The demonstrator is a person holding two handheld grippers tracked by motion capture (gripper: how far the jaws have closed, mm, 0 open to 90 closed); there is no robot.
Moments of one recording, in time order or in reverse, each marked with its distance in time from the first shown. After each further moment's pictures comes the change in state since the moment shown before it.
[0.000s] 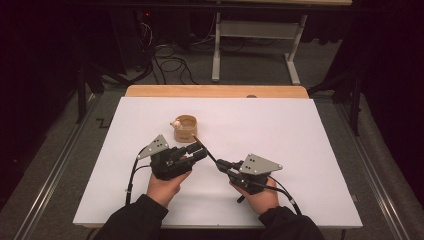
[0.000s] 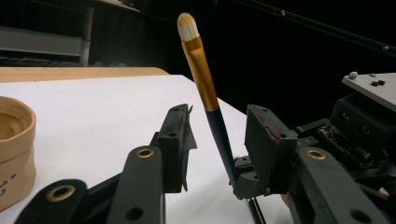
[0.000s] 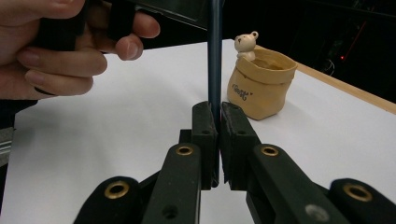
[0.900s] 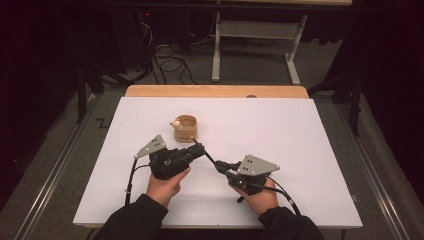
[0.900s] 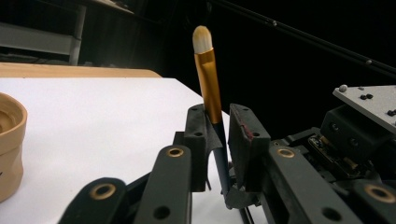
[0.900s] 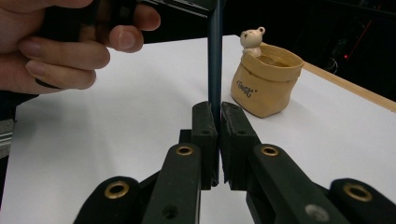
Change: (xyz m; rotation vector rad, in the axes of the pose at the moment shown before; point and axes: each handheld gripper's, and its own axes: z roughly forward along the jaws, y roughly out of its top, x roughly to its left) left arm 0.004 -0.002 -0.002 -0.020 -0.026 -0.034; right arm 0.002 0.000 0.003 0.015 0.010 -0.023
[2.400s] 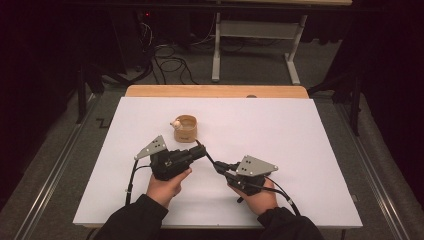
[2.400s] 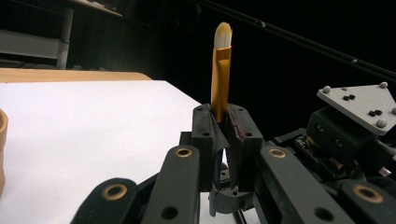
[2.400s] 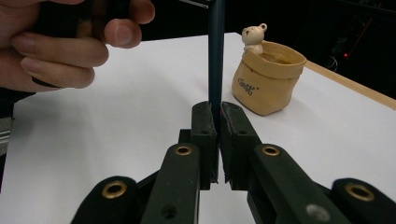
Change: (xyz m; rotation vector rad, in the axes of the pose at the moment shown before) left arm -0.001 -0.002 0.001 -0.008 -0.038 0.015; right arm 0.002 -0.001 0.003 0.007 -0.001 0.003
